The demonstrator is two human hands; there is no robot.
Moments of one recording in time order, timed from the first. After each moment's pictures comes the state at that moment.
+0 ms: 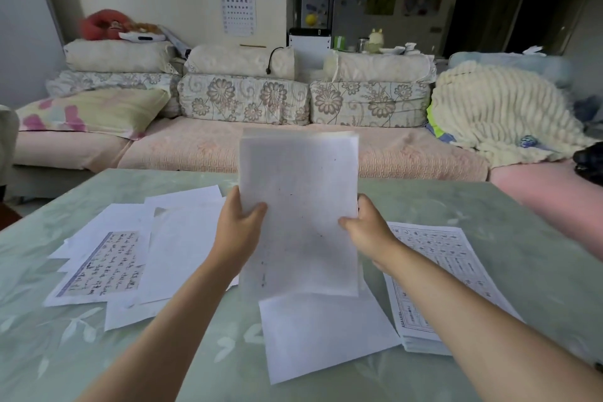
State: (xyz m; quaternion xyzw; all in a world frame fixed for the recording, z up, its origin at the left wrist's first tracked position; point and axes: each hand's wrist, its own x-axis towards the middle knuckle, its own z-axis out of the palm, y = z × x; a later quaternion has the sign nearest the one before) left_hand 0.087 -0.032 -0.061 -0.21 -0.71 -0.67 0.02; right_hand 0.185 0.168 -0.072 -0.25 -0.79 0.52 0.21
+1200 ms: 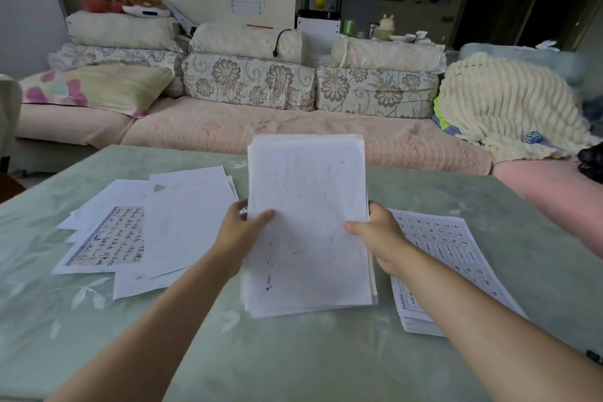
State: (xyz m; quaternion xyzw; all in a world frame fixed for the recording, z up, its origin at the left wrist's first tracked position) left_hand 0.074 -0.046 -0.110 -0.10 -0.72 -0.67 -0.15; right_hand 0.203 0.162 -0.096 -0.26 -0.75 0.57 0.20
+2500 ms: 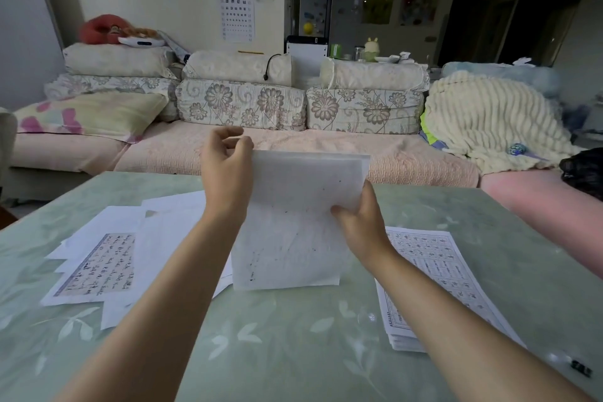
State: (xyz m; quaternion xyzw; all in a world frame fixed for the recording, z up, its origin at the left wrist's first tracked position) left_hand 0.092 -0.018 0.026 -0.19 -0.58 -0.78 0.14; right_hand 0.205 0.143 -0.048 -0.14 -0.72 0.58 0.36
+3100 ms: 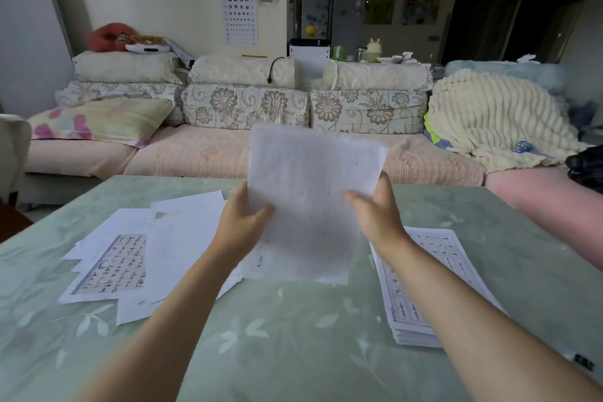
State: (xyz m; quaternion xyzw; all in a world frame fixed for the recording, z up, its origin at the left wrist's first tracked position) left_hand 0.099 -0.042 -0.042 -0.29 -0.70 -0.65 0.01; right_hand 0.211 0.158 -0.036 -0.16 -0.71 0.56 0.39
